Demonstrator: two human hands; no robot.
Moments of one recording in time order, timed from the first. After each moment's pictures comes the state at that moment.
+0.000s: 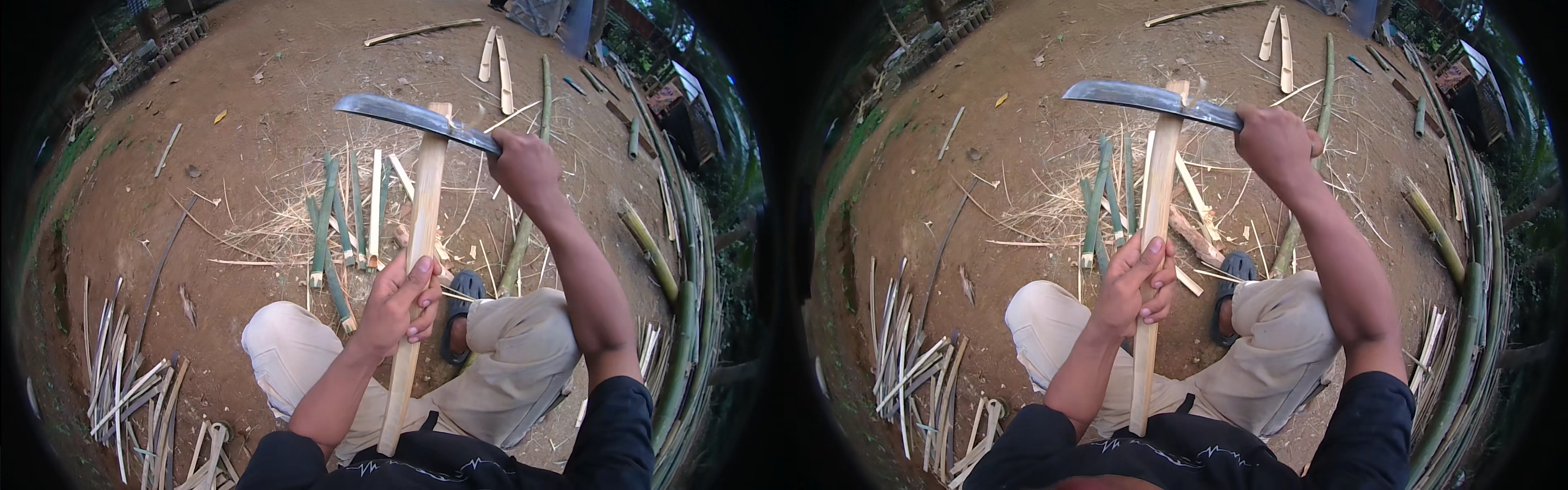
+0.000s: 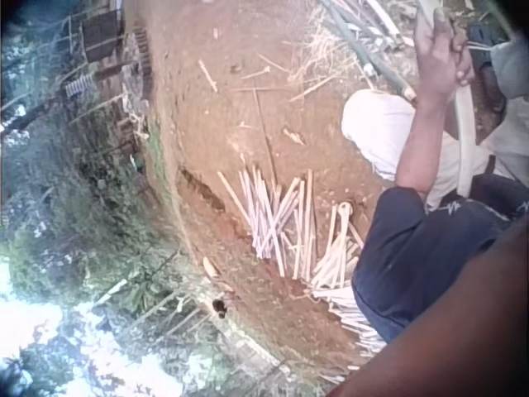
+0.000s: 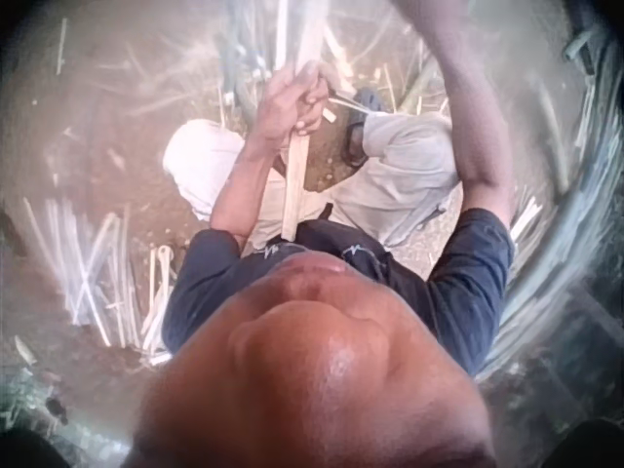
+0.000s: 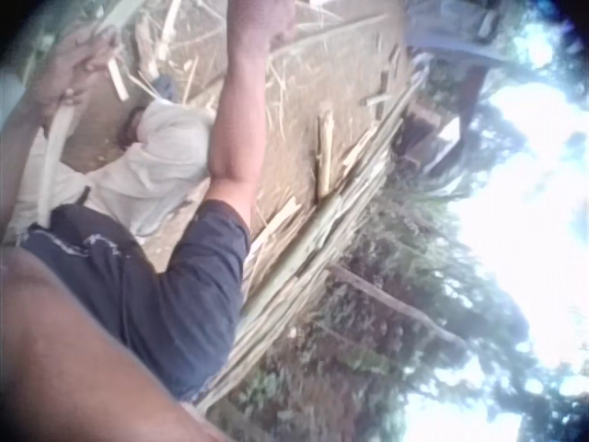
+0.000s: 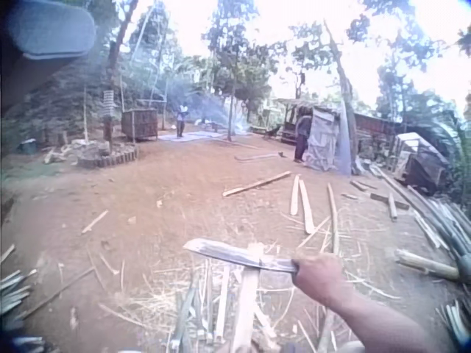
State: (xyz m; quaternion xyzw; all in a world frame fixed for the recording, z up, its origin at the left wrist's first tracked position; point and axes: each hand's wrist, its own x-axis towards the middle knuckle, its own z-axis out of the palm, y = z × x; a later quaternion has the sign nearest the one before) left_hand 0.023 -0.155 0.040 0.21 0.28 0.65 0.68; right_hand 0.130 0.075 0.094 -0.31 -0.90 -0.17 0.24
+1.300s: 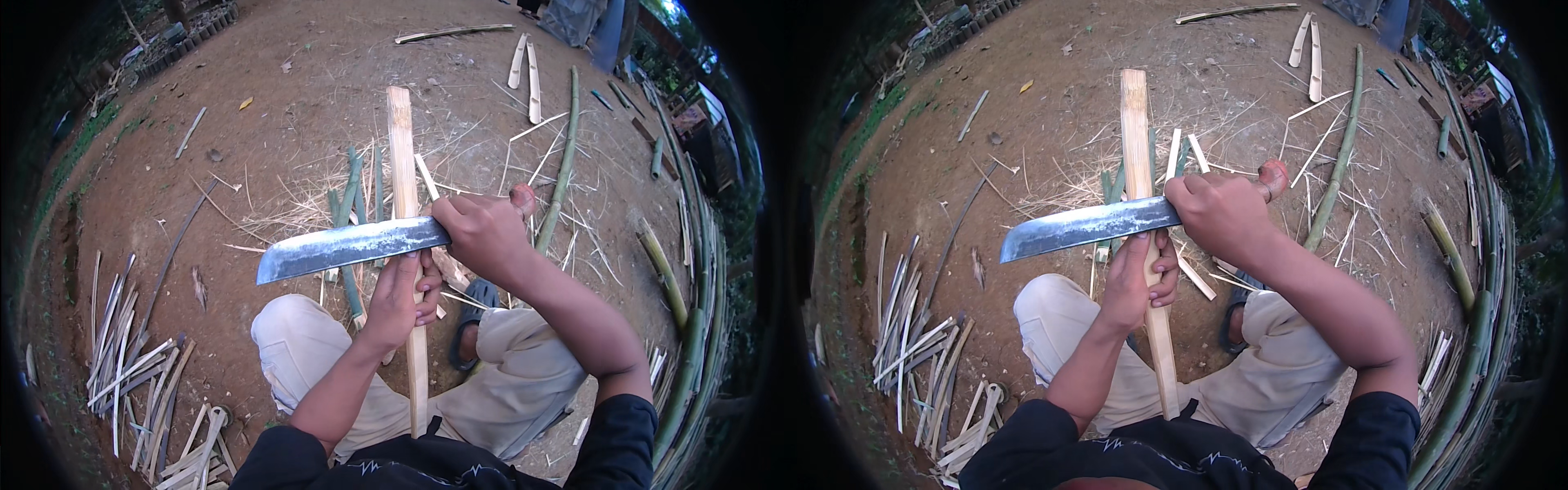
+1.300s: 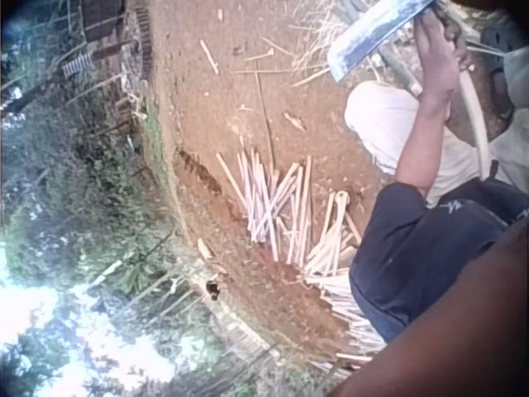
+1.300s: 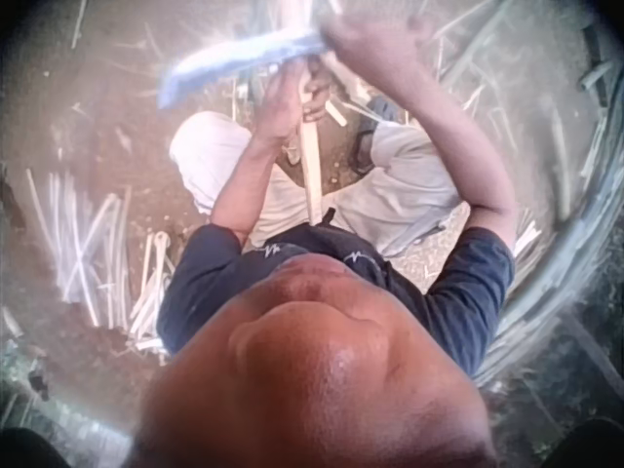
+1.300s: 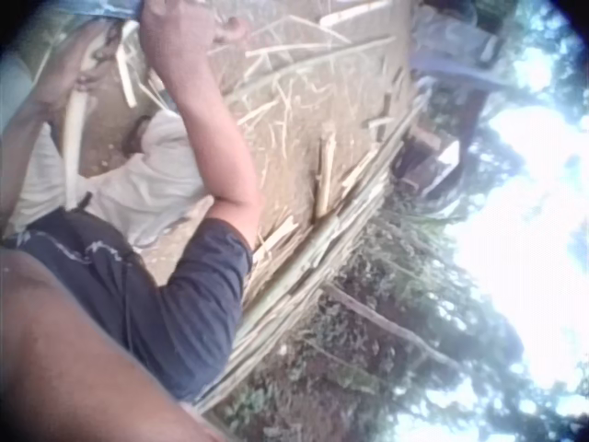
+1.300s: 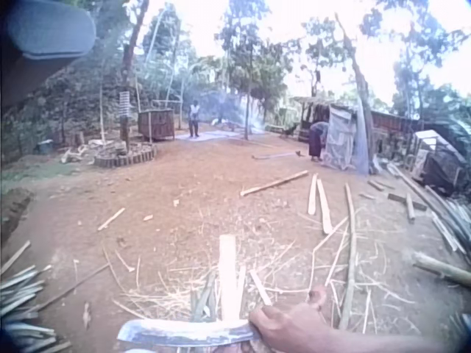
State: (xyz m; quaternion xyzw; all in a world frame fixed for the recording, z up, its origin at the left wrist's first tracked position) left_hand 0.010 -0.149 0.028 0.20 0.32 0.70 0.61; right_hand 0.097 0.002 0.077 -0.10 -0.97 -0.05 0.21
